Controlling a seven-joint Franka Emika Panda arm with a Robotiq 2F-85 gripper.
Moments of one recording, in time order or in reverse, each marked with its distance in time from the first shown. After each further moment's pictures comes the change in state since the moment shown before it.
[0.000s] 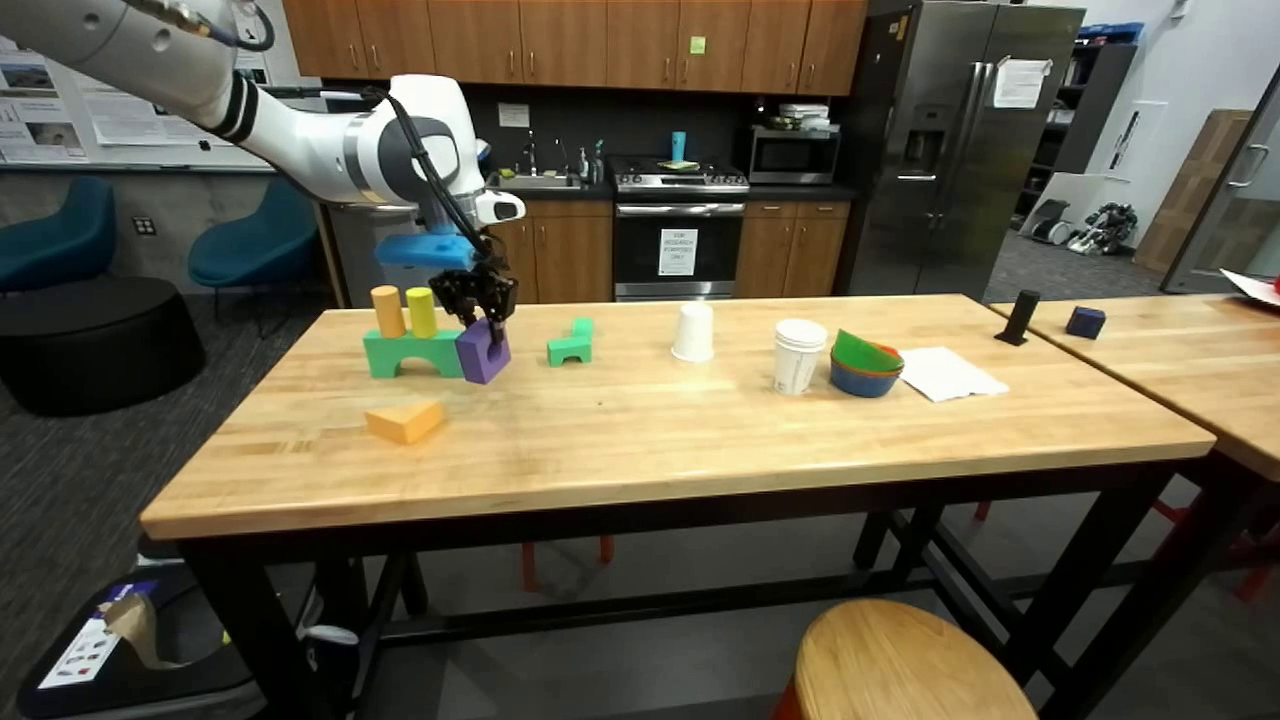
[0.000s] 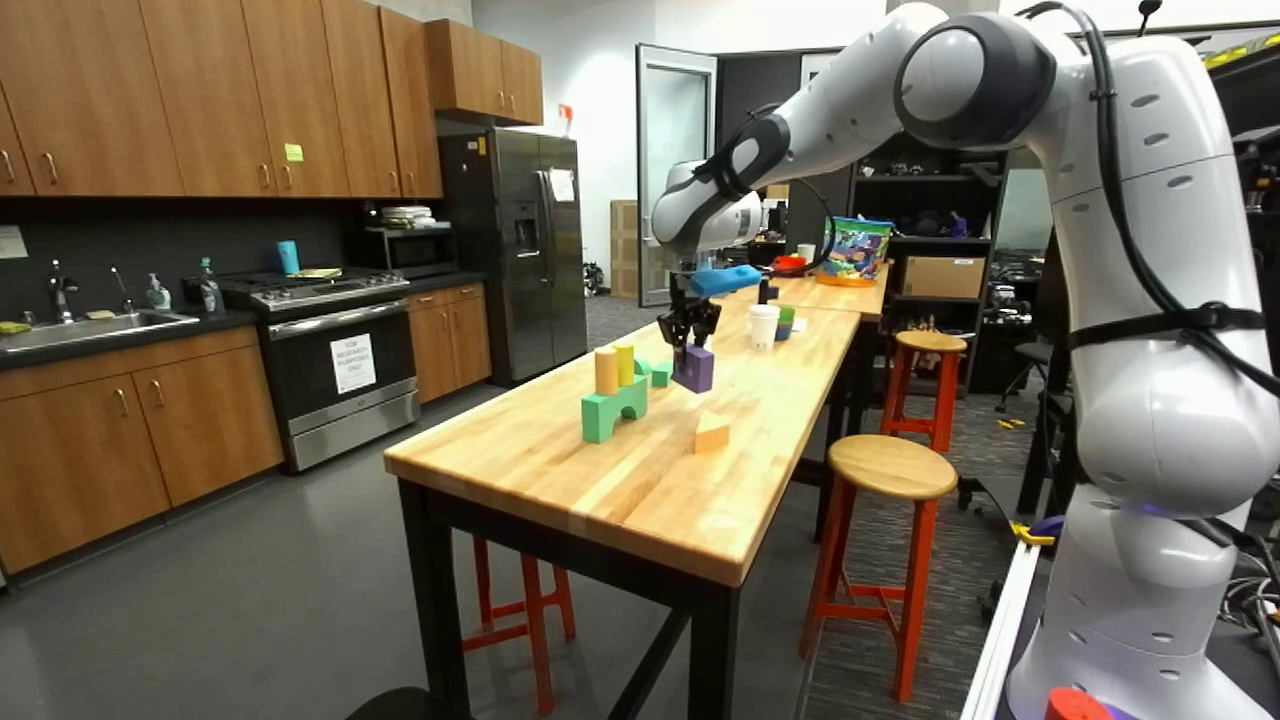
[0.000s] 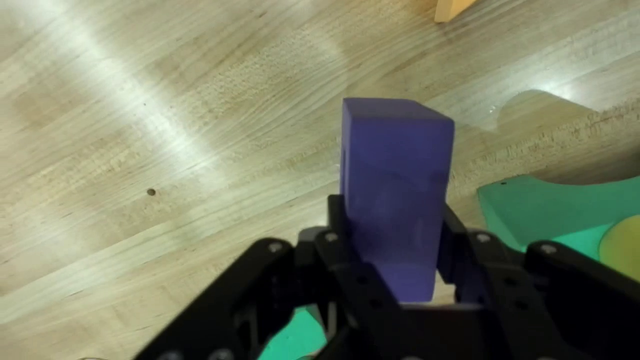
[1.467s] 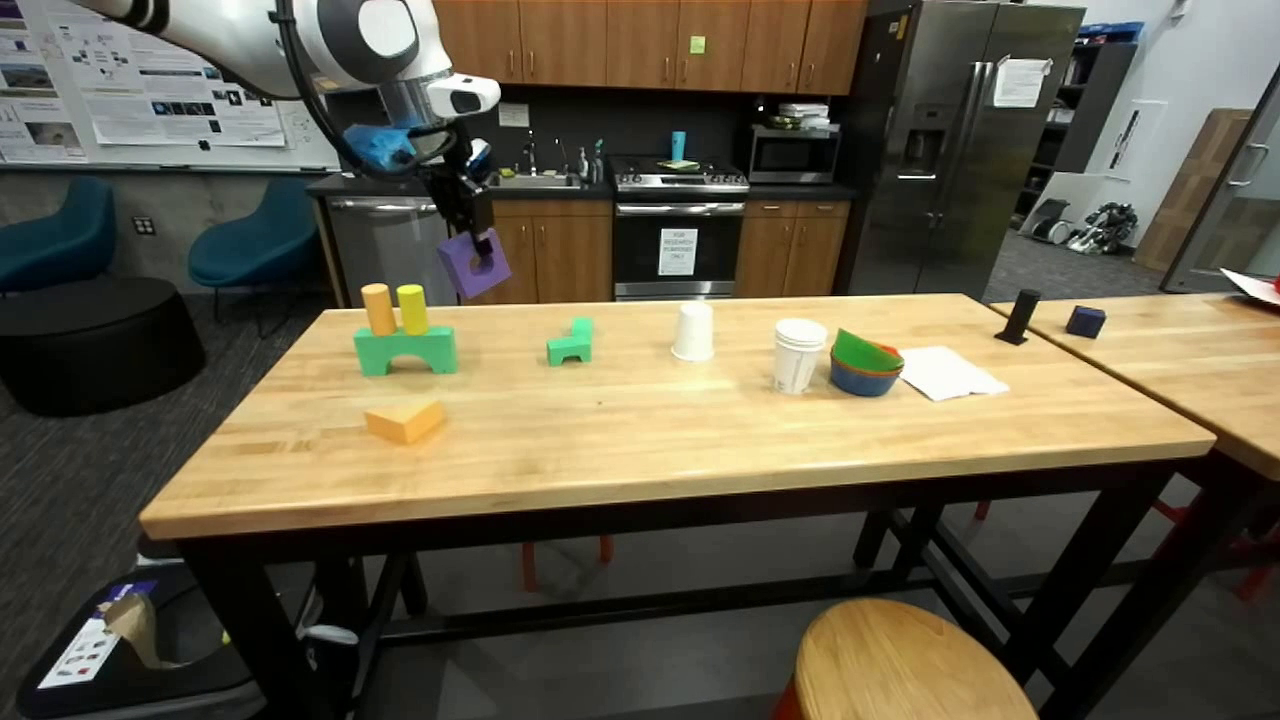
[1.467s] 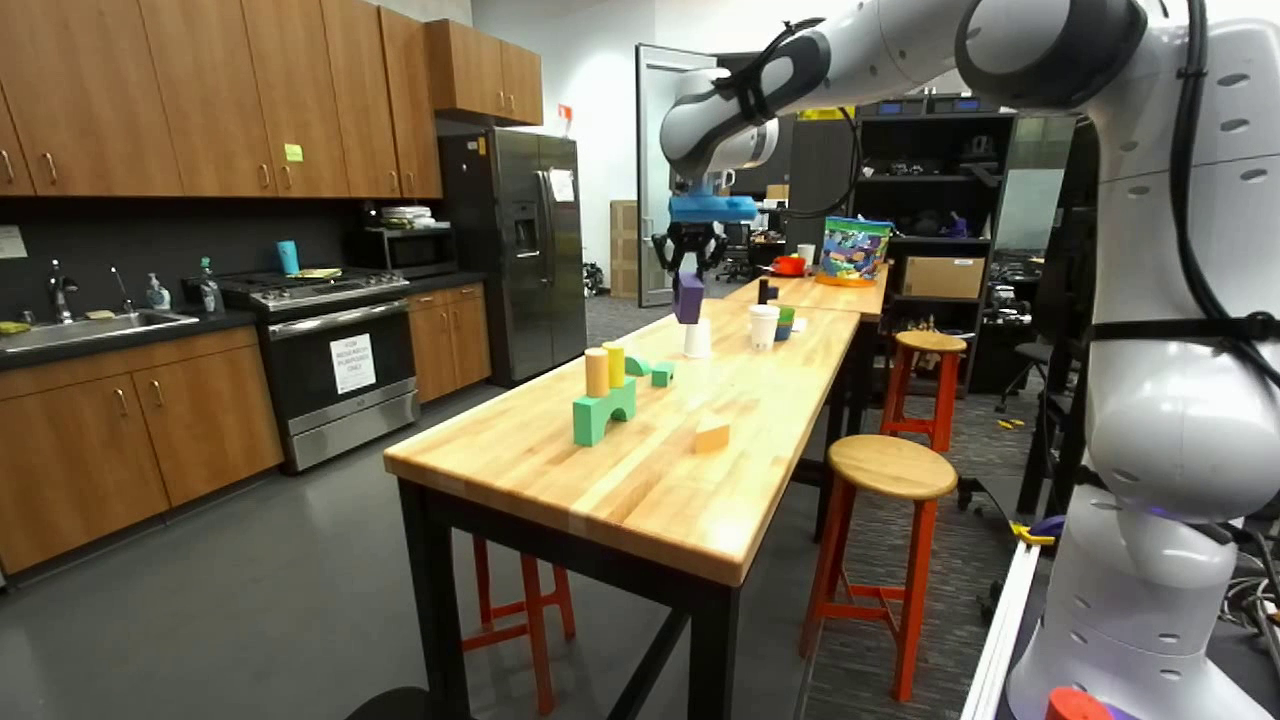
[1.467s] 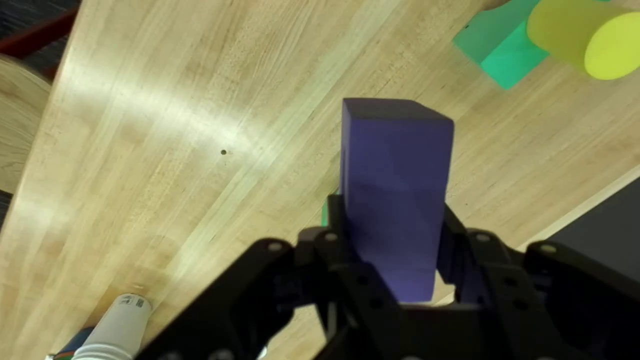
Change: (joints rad) arm 0.072 -0.165 -0.055 0.063 -0.045 -0.080 0.484
